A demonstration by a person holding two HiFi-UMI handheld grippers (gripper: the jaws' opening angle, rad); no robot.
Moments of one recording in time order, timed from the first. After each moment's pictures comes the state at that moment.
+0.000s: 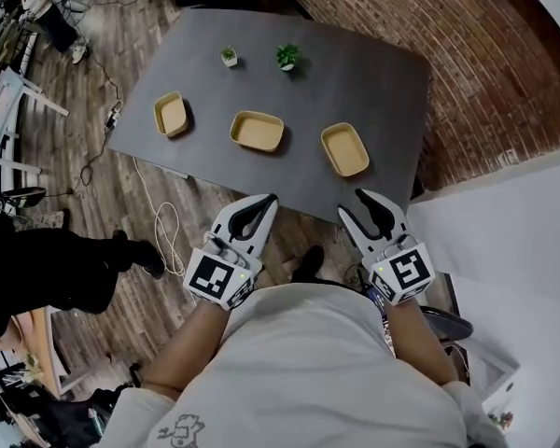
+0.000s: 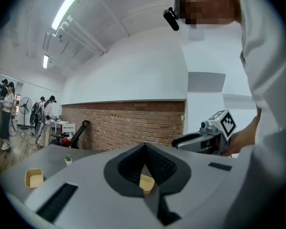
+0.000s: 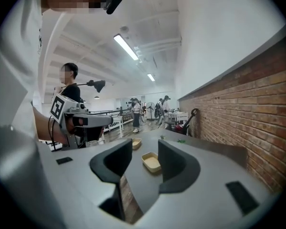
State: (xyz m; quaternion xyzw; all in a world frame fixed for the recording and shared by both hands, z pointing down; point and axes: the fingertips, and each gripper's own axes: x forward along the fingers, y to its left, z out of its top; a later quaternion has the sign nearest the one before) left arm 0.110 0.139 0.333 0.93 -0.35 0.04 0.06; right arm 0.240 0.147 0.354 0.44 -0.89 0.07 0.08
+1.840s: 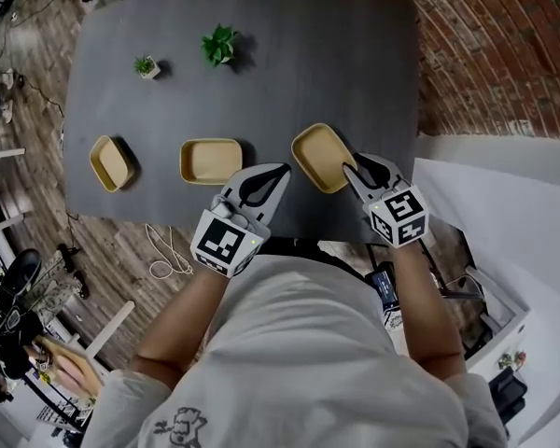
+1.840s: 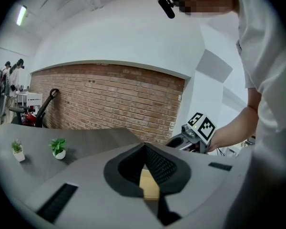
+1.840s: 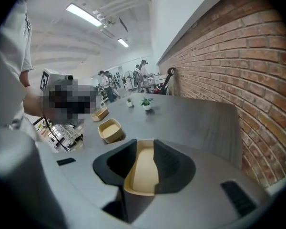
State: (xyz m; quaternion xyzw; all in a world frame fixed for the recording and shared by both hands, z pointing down) left arm 0.233 -0.060 0.467 0.96 -0.18 0.13 0.14; right arm 0.355 -0.028 0.563 0.49 -0.80 0.27 0.22
